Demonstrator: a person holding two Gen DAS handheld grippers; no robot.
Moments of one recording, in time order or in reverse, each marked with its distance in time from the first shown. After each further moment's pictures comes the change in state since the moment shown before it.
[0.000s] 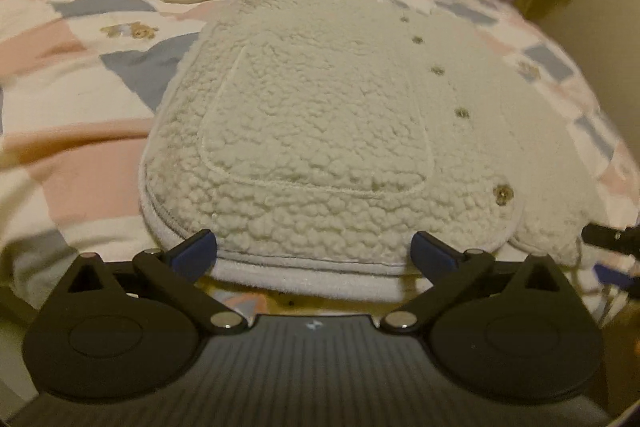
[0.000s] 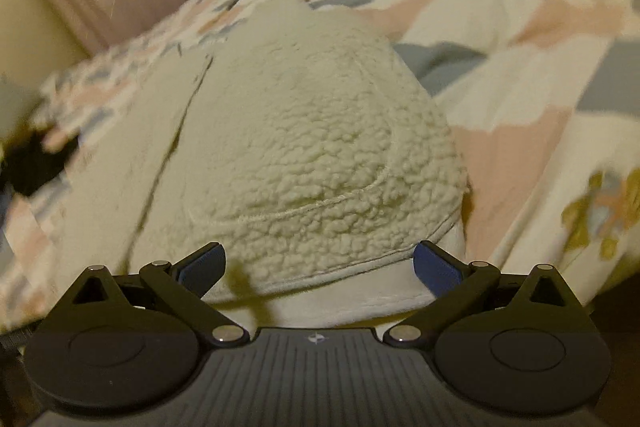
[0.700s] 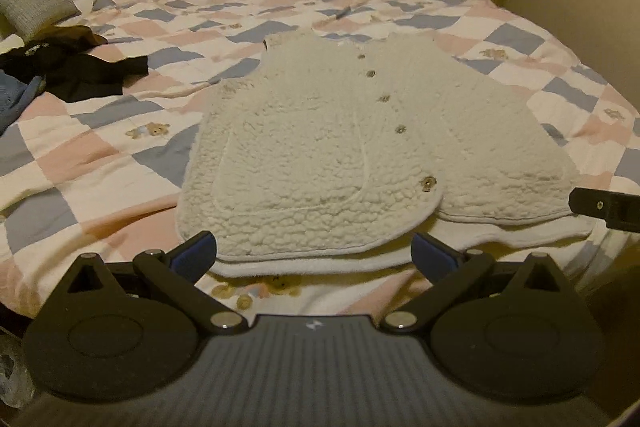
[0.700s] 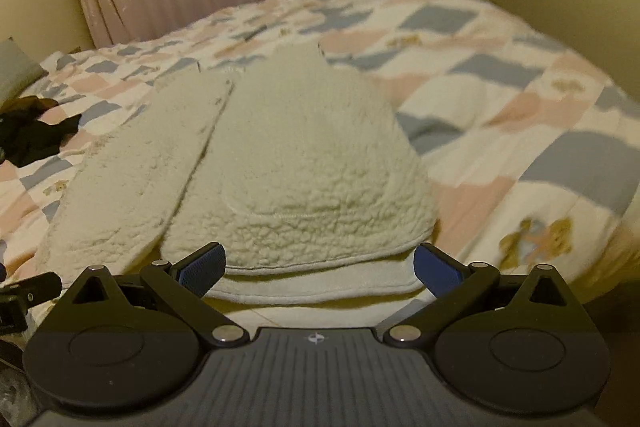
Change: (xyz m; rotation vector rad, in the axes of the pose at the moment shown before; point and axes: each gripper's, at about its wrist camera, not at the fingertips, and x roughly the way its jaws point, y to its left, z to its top) left arm -0.098 -0.065 -0.013 0.271 -0.126 0.123; right arm -0.074 0.056 -0.029 -0.255 -0.157 -0.146
